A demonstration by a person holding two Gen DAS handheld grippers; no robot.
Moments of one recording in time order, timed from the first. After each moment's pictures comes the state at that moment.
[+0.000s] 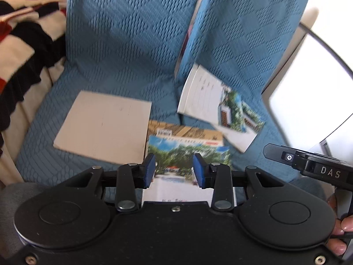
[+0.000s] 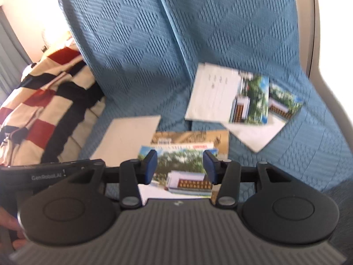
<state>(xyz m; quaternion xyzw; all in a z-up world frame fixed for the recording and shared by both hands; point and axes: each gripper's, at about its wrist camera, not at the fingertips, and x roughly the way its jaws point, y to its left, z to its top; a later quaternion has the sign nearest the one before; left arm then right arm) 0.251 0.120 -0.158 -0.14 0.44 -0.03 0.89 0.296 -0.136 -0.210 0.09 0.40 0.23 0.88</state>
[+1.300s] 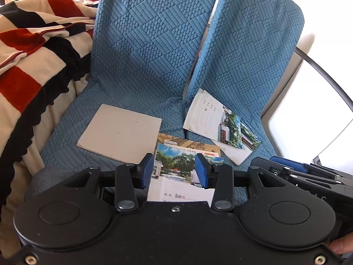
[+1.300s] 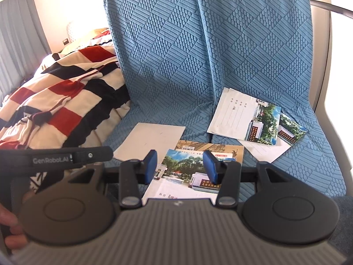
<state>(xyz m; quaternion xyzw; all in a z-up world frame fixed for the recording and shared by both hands) 0.180 0.125 -0.117 -0.15 0.39 0.01 0.91 0.233 -0.112 -0.172 0.03 0.35 0.27 0.90</state>
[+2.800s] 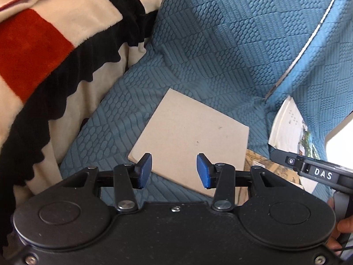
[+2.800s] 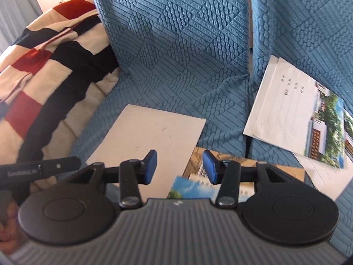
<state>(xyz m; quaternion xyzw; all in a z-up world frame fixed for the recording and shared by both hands) 0.294 0.274 -0.245 -0.22 0.46 0.11 0.85 0.400 0.020 -0.282 -0.01 0.46 0.29 0.84</state>
